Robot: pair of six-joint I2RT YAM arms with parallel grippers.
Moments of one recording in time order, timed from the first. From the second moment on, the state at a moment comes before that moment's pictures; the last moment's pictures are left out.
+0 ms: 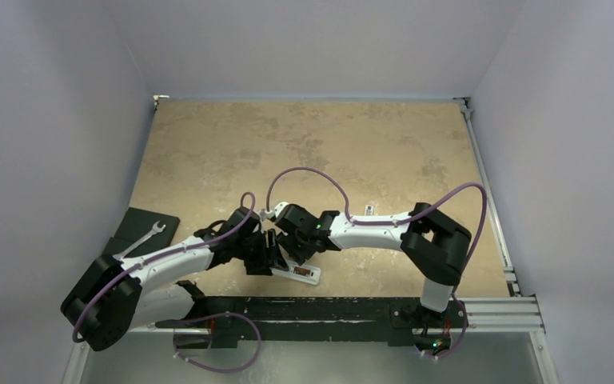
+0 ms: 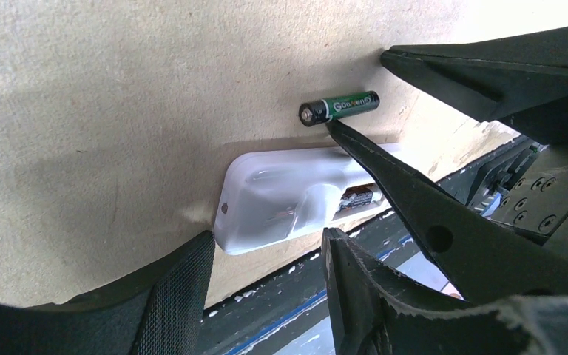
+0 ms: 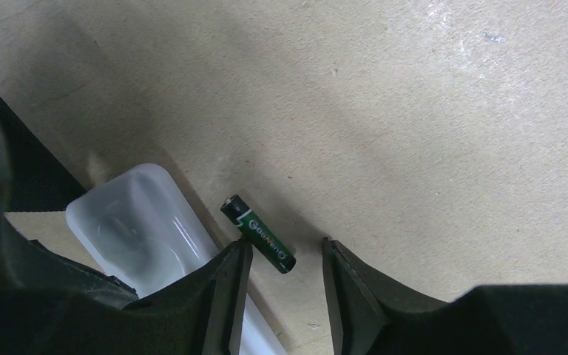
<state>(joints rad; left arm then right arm) -0.68 1.15 0.41 -0.28 0.34 -0.91 1.12 1.79 1.08 -0.39 0.12 0.28</state>
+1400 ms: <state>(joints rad) -0.70 1.19 0.43 -0.24 0.33 -0.94 1.12 1.70 1.10 -0.50 0.17 0.34</state>
